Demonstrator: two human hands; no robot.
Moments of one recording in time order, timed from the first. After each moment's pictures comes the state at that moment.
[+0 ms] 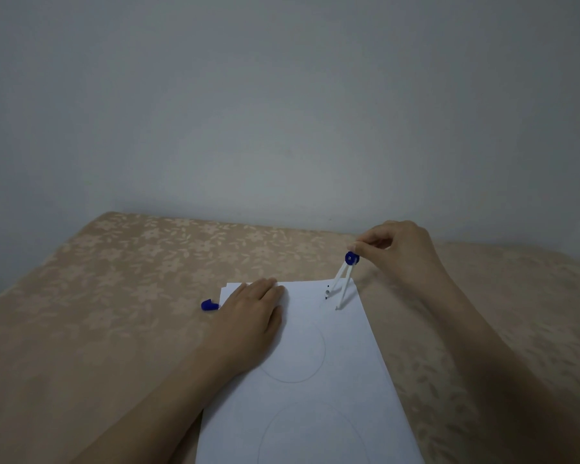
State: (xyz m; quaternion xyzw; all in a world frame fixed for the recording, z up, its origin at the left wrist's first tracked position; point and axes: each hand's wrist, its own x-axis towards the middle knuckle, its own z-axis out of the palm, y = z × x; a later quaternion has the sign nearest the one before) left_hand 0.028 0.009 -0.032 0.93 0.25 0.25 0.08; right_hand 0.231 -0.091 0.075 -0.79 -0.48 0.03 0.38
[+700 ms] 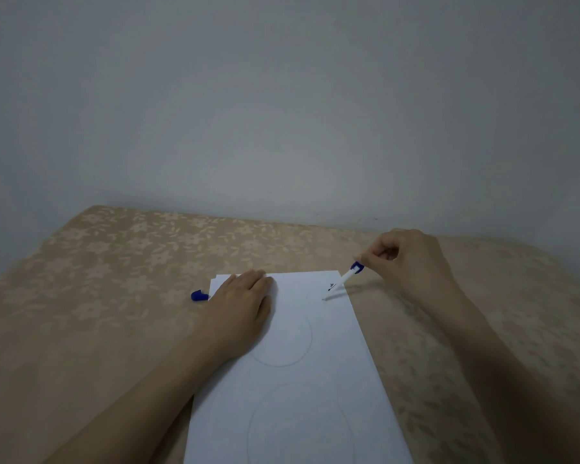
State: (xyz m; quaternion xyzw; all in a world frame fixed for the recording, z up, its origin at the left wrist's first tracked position) left_hand 0.028 0.008 -0.032 0.94 0.25 0.23 0.09; right_hand 0.233 -0.128 0.069 -0.82 -0.46 -0.01 0.33
